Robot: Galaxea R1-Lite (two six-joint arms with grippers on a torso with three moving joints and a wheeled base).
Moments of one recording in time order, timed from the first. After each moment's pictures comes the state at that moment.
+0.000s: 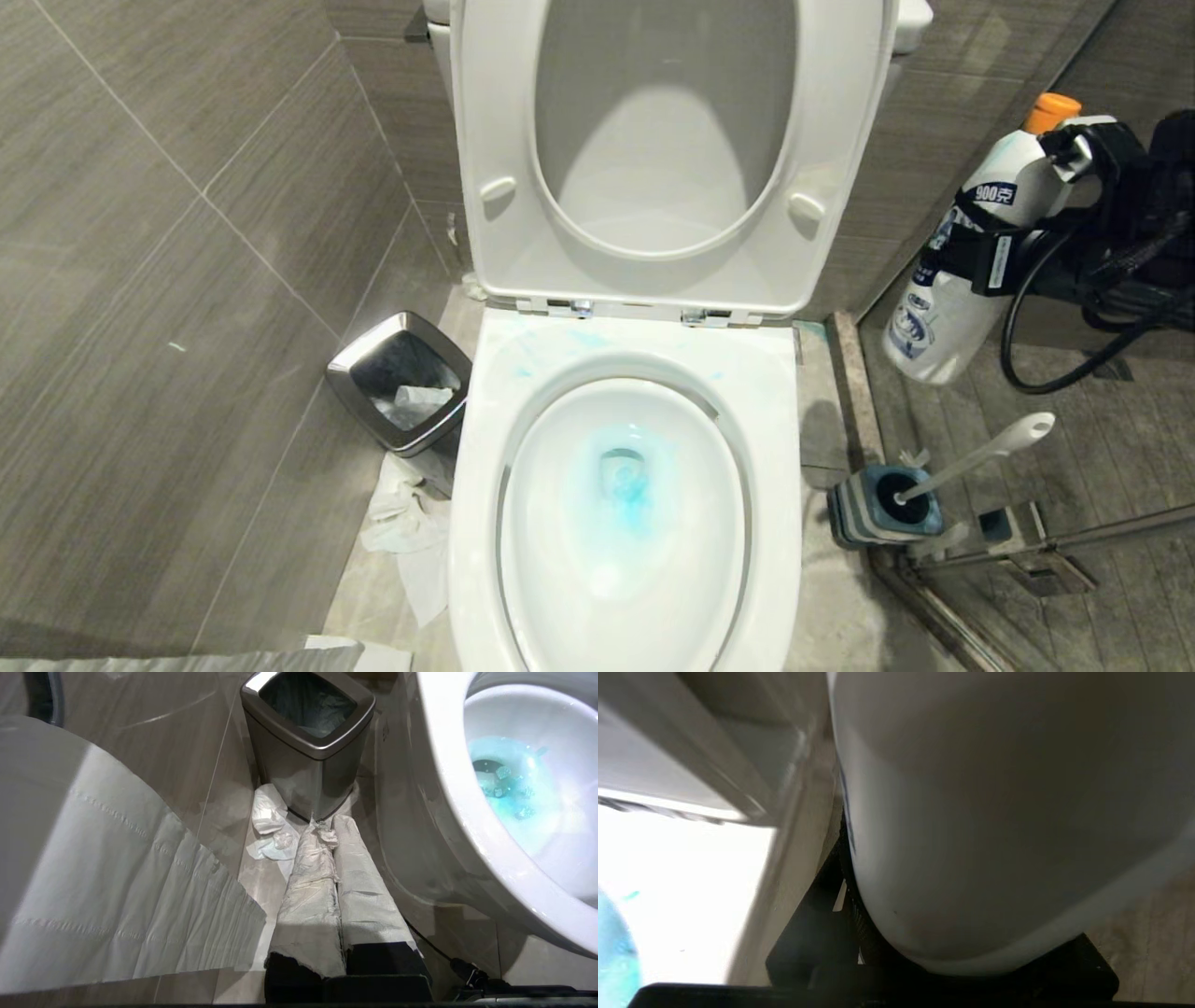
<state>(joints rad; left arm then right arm) 0.00 0.00 0.00 -0.01 0.01 -0.01 0.02 1.66 -1.23 -0.26 -0.02 -0.06</state>
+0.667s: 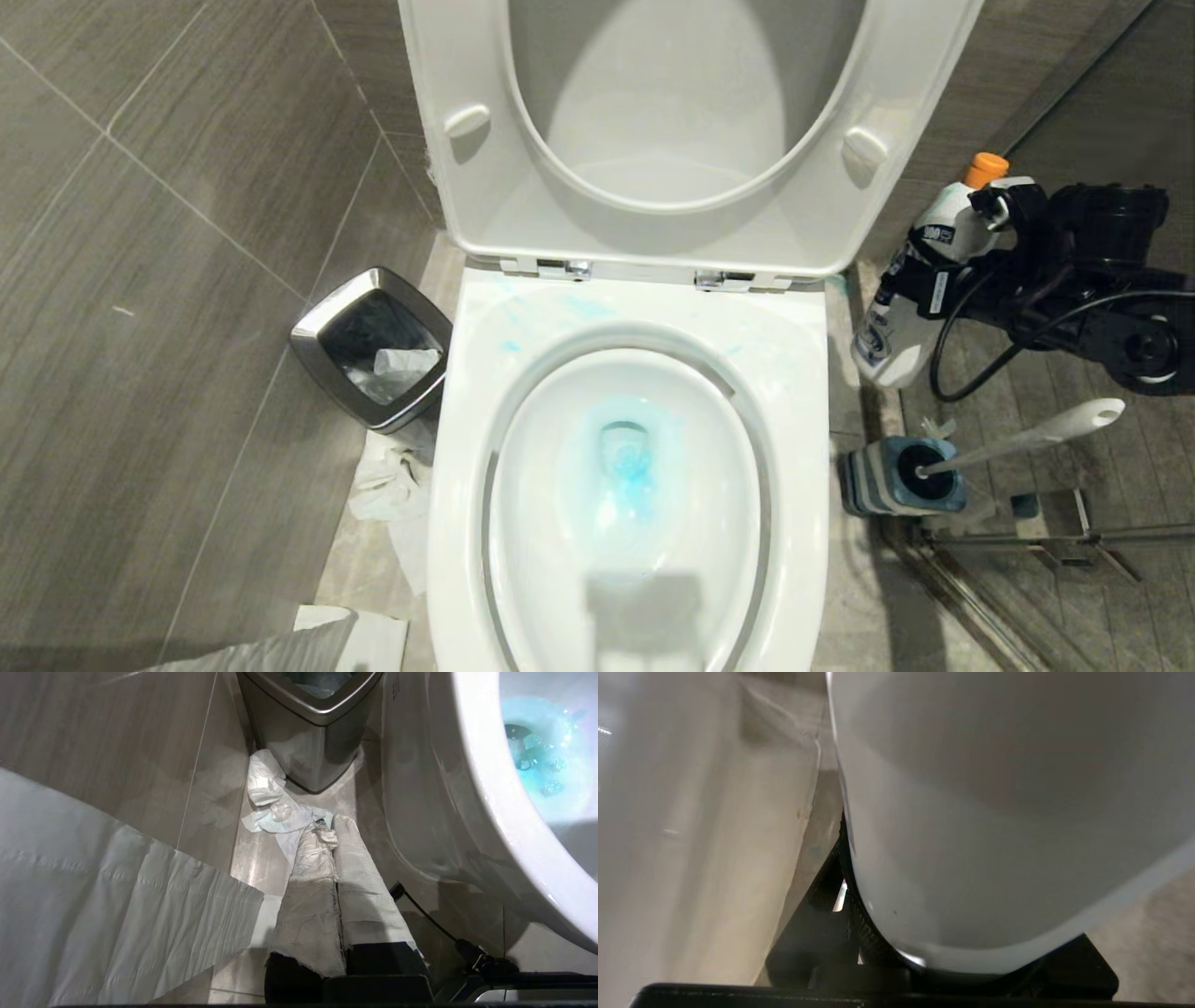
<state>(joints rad) 0.00 0.00 0.00 -0.01 0.01 -0.01 -0.01 1.90 -1.25 -0.50 0.05 -0.07</state>
